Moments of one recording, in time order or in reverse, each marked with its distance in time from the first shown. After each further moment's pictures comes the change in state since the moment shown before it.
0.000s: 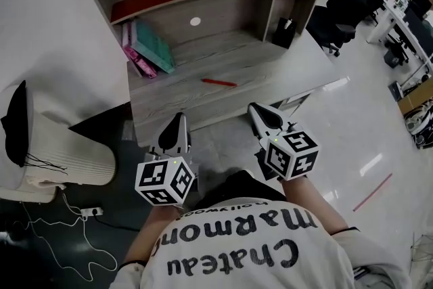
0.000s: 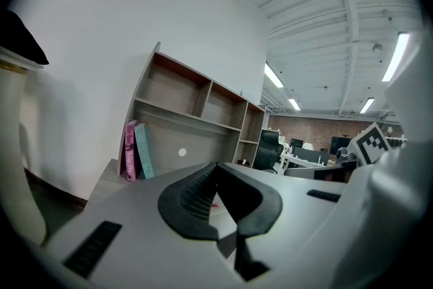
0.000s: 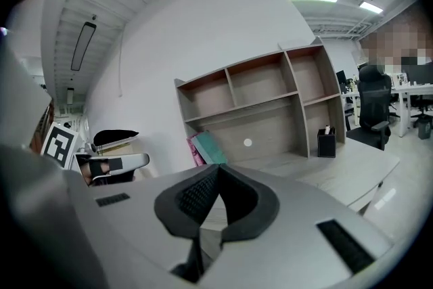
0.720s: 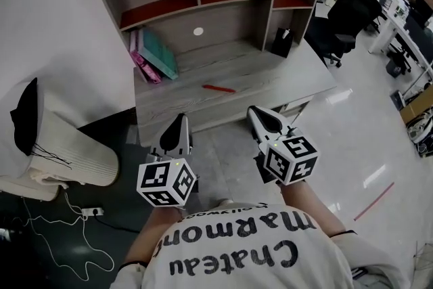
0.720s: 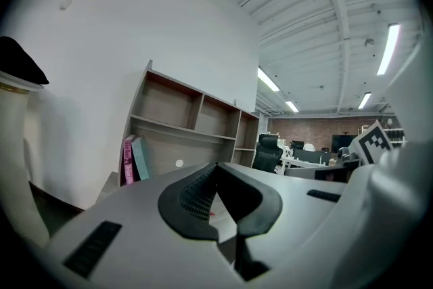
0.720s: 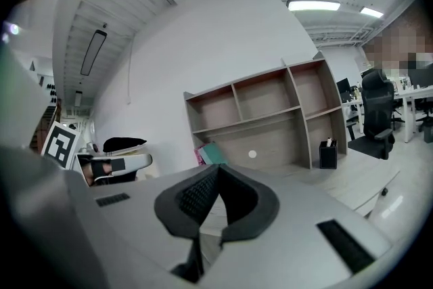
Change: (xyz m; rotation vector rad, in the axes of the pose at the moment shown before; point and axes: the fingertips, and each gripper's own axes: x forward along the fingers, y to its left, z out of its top) left arm -0.023 -0.030 0.024 0.054 -0.064 0.007; right arm -0.032 0.013 0.022 -0.028 -0.080 0.036
